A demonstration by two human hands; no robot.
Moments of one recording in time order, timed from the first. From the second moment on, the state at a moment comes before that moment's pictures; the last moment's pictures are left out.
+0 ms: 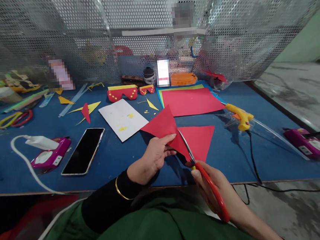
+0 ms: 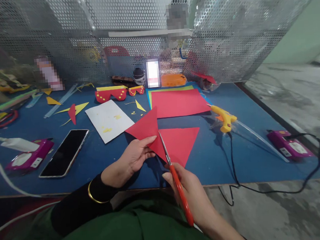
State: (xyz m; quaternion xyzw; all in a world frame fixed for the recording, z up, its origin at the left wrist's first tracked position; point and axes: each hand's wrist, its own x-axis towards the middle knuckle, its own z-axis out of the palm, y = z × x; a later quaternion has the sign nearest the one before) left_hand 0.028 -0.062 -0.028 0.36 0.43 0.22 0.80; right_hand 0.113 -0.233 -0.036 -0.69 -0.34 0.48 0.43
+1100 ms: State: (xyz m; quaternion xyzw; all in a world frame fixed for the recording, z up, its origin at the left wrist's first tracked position) left_hand 0.028 -0.064 -0.030 0.36 0.43 0.24 0.79; right_hand 0.106 -0.218 -0.023 -0.69 -0.35 0.45 0.45
